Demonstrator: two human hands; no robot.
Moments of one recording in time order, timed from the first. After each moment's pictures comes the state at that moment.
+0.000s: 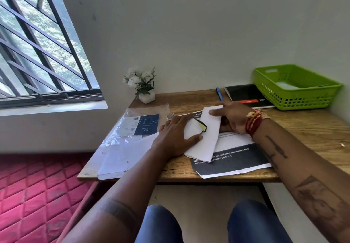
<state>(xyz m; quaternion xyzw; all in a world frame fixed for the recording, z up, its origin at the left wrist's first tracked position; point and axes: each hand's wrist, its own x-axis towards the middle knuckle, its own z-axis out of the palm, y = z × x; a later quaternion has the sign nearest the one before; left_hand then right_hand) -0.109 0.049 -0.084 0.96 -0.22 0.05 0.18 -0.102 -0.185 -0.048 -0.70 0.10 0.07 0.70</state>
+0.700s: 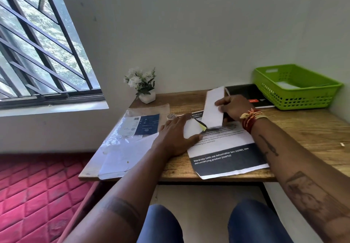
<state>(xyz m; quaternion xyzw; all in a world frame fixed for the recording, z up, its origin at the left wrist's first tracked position) -0.109 0.049 -0.085 0.95 -0.21 0.05 0.20 -0.083 -0.199 -0.052 -0.84 0.09 -0.07 0.53</state>
